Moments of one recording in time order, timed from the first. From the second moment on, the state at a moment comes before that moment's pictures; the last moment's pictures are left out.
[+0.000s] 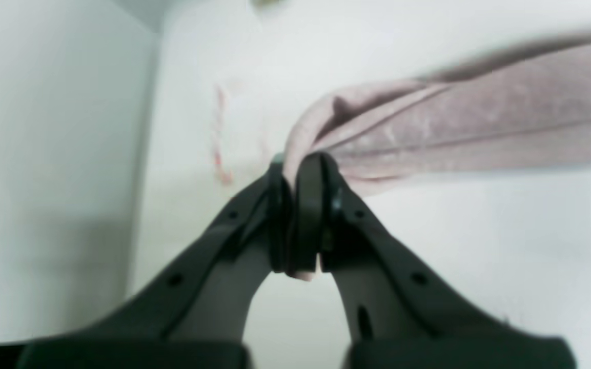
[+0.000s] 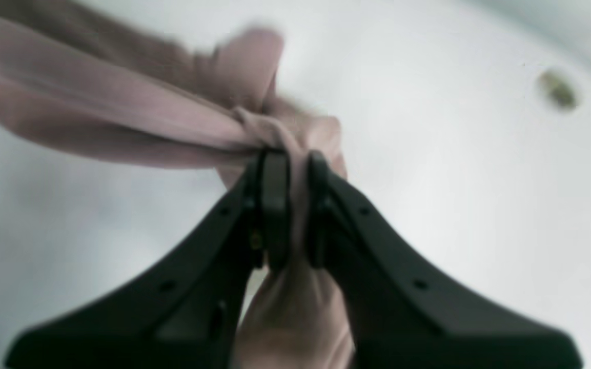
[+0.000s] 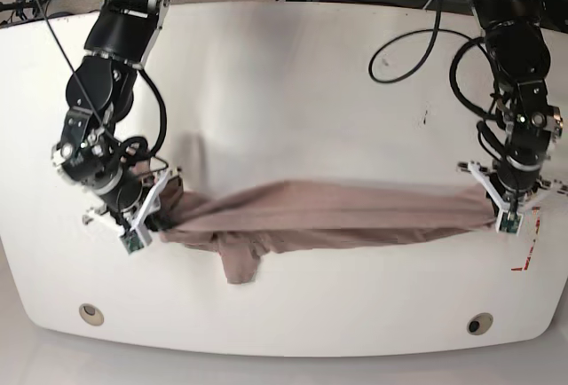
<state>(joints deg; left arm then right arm) -3.1 -19.4 -14.2 109.2 0.4 -19.7 53.6 12.0 9.3 16.9 98.6 14.3 41.3 -59.7</state>
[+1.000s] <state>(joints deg) 16.3 -21.4 -26.0 106.5 1.2 -35.5 46.1 -16.2 6.8 26.7 108.5 41.0 40.9 -63.5</state>
